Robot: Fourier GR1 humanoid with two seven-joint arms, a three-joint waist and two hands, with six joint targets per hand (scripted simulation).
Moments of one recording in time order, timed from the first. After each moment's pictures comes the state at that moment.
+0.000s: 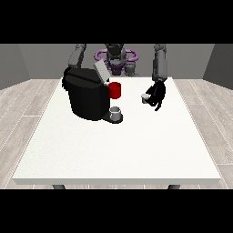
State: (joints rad) left arm -0.64 0.39 -0.02 -0.65 -0.67 -0.01 -0.19; right arm -0.27 -0.05 -0.09 -1.25 -0.04 -0.05 -0.22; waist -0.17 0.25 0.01
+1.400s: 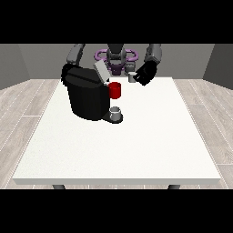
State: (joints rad) left arm -0.79 0.25 0.03 -0.72 -0.61 -0.18 -0.14; right arm -0.22 -0.09 -0.12 -1.11 -0.05 -0.01 -0.27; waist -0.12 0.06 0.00
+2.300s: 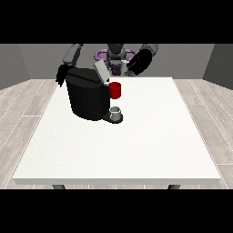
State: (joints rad) left arm -0.89 0.22 0.09 -0.85 -0.55 -0.28 0.00; right arm -0.21 -0.14 -0.16 -1.04 -0.10 0.07 -0.34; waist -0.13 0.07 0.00
